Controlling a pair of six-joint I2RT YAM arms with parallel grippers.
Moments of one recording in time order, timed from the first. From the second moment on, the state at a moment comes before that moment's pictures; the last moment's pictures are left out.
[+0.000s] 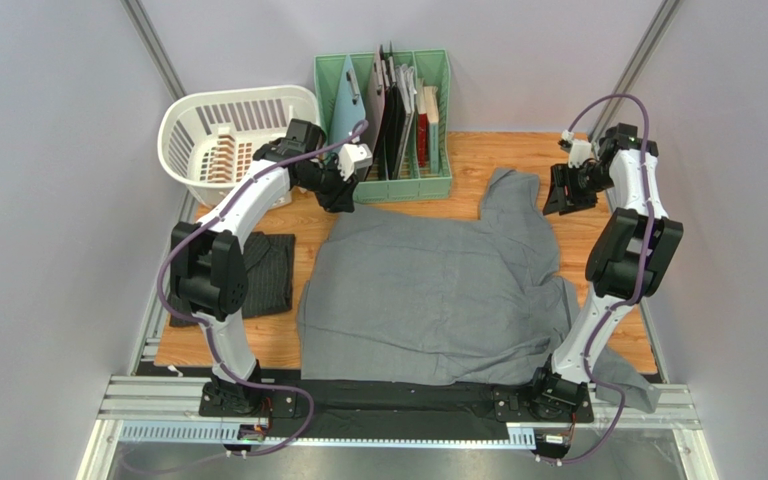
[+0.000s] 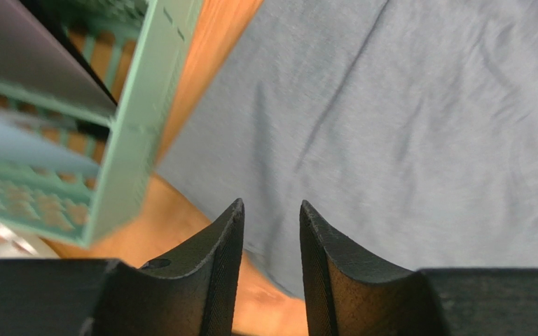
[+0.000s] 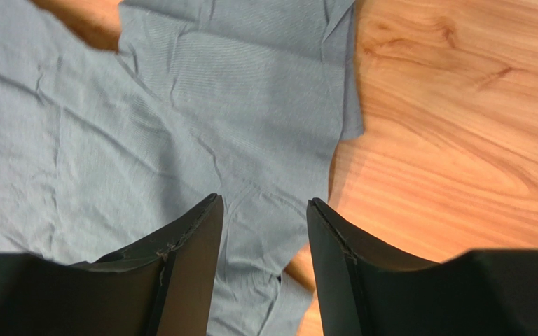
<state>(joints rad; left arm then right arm) -0.30 1.85 1.62 -0.78 0.62 0.67 -0.32 2.04 1.85 -1.13 -0.48 -0.47</state>
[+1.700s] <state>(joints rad) -0.35 2.25 1.88 -0.84 0.44 1.40 -0.23 2.37 2.05 -0.99 -0.39 -0.32</state>
